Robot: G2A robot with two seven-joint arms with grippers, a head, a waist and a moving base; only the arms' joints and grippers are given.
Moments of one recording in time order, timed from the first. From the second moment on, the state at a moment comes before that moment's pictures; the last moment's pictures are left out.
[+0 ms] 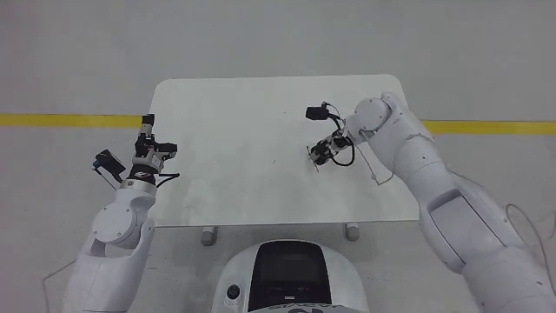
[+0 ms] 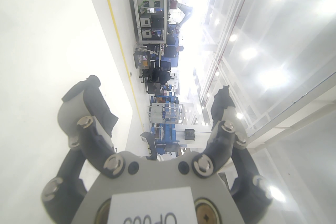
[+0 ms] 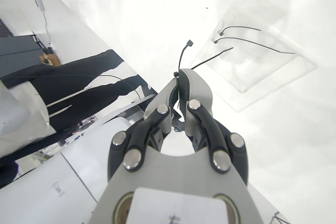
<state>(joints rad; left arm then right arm) 1.73 -1.15 -1.60 -1.80 -0.42 0.00 0.00 -0.58 -1.41 0.79 -0.56 -0.31 -0.34 1.30</state>
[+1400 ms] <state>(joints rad) 1.73 -1.15 -1.60 -1.80 -0.42 0.00 0.00 -0.57 -1.40 0.76 -0.51 -0.29 -0.32 1.26</state>
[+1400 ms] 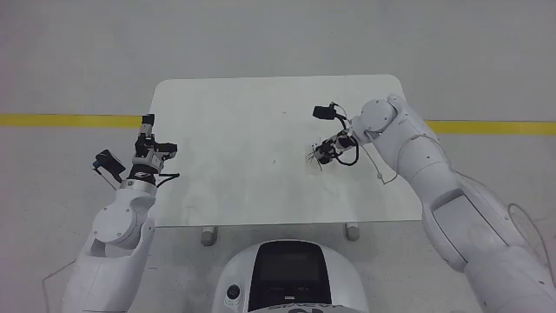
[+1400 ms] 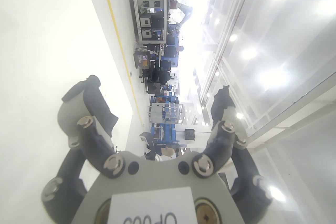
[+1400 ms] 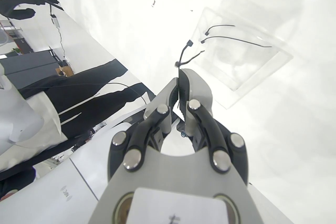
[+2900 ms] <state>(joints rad) 1.73 -1.15 -1.60 -1.80 -0.42 0.00 0.00 -0.68 -1.31 1.01 -0.72 0.16 -0.24 1.30</state>
